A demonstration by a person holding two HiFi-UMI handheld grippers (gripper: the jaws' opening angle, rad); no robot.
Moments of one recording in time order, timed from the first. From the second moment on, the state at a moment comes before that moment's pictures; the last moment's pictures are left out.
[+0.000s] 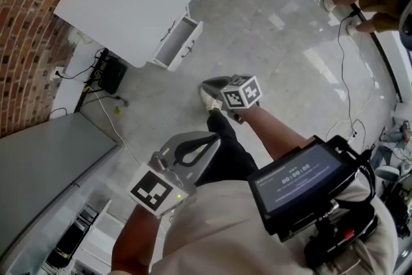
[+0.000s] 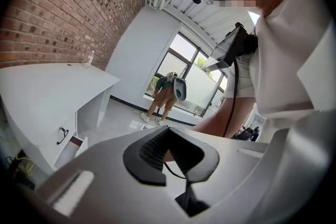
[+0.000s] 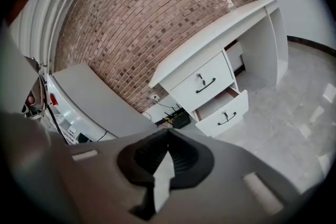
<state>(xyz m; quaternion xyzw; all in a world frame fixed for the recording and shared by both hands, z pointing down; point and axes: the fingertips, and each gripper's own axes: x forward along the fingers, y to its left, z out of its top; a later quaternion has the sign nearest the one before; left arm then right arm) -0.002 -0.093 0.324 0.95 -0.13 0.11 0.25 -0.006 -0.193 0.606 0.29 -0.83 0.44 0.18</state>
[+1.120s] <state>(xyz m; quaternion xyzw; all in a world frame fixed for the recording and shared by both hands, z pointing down) -0.058 -0.022 0.280 0.96 -0.15 0.10 0.22 -0.062 -0.102 0.436 0.24 -0.90 0.28 0.23</state>
